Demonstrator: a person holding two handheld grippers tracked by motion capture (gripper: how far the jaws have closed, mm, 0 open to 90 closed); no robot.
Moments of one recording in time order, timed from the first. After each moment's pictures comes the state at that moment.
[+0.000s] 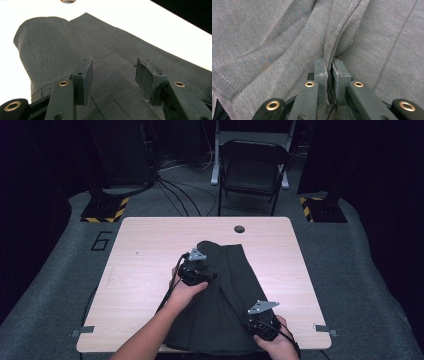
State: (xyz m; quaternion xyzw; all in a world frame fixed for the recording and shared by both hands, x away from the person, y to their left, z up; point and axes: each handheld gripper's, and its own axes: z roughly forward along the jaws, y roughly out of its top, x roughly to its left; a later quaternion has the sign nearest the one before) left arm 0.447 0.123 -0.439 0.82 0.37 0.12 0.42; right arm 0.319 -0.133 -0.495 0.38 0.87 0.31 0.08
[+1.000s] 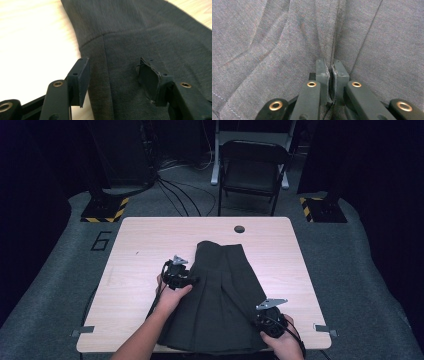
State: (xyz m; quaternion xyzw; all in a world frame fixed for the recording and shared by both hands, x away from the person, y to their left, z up) left arm 0.455 0.173 -0.490 0.79 0.46 0.13 0.38; right arm 0.327 -0.153 -0.499 0.42 0.85 0.30 0.08
